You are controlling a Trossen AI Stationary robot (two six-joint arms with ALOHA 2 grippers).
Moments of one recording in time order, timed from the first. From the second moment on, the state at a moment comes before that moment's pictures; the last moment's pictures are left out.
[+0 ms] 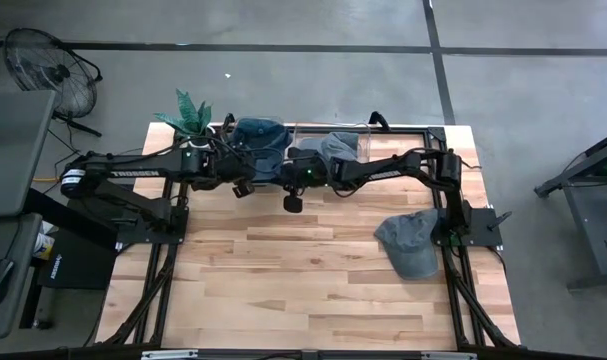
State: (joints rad) left arm 0.11 1.22 1.13 -0.95 -0.71 -0.08; right arm -0.21 2.03 1.33 0.29 -0.08 -0.18
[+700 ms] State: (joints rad) left arm 0.11 1.12 1.05 -0.99 -0.74 -0.18; right arm -0.14 2.02 1.40 0.21 -0.02 -0.17
